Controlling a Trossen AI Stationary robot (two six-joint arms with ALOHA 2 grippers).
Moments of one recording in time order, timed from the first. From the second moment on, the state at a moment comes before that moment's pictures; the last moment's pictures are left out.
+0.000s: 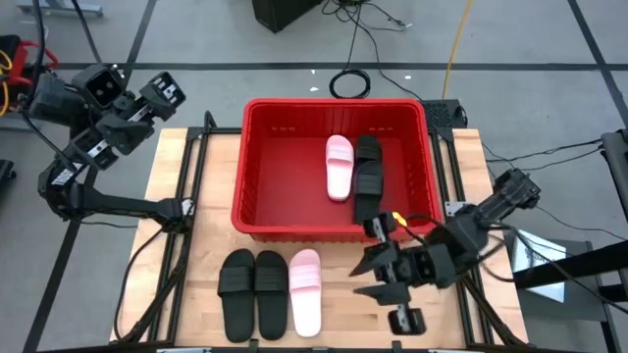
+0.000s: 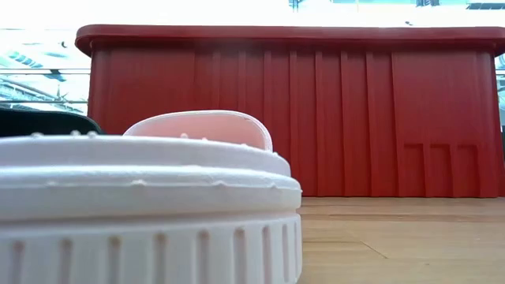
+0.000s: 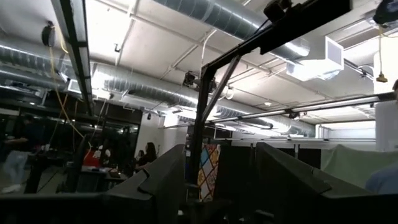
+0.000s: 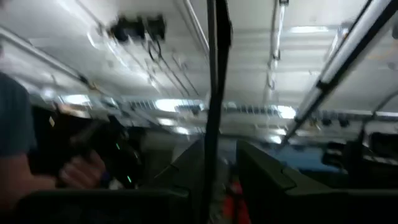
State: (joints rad) left arm 0.32 0.98 1.60 0.08 0.64 -0.59; right arm 0.60 1.59 1.55 0.72 0.22 -0.32
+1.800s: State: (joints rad) left arm 0.32 0.97 1.60 -0.03 0.79 -0.64; right arm 0.56 2.09 1.71 -0.63 0.39 0.20
